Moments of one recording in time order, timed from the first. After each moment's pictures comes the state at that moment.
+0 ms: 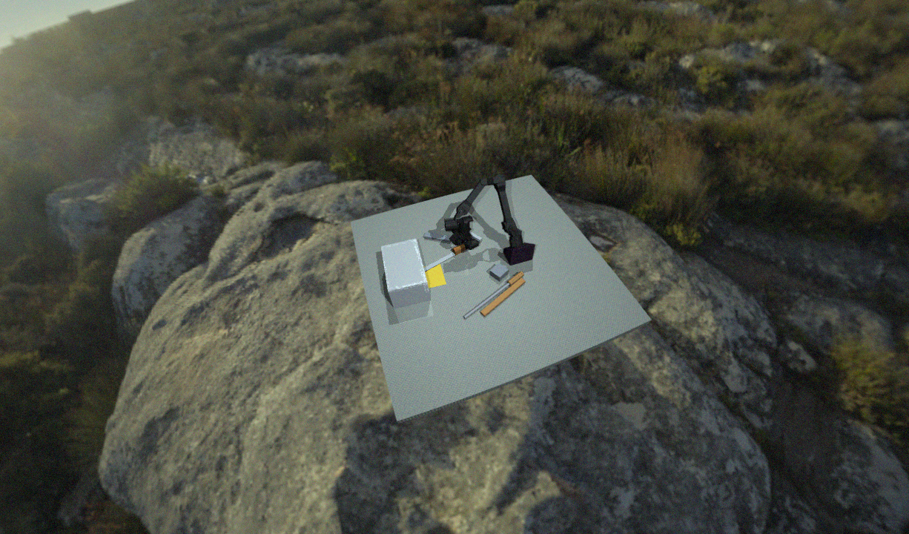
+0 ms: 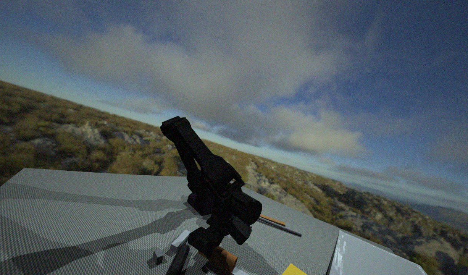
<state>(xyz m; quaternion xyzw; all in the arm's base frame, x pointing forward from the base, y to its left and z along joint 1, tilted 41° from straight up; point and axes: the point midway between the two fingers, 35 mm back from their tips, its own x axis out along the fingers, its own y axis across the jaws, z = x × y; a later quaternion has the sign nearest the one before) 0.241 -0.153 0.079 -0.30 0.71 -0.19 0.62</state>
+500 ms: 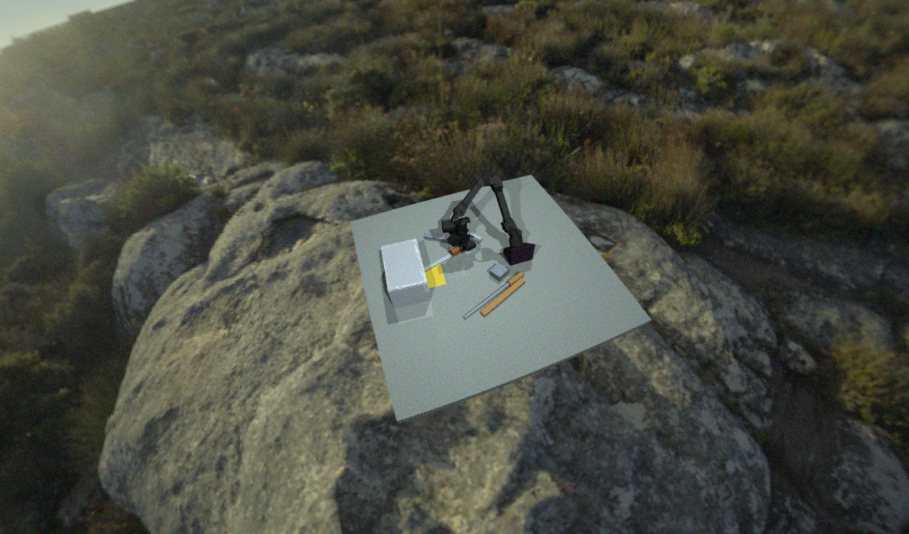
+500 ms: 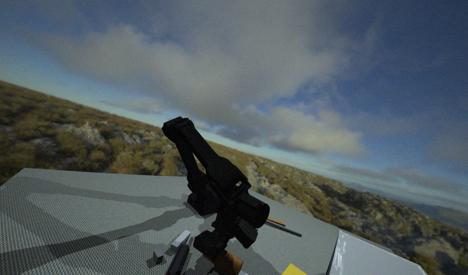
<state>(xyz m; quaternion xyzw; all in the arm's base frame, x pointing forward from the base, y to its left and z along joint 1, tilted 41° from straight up) 0.258 -0.152 0.077 -0.30 0.71 -0.19 0.62</state>
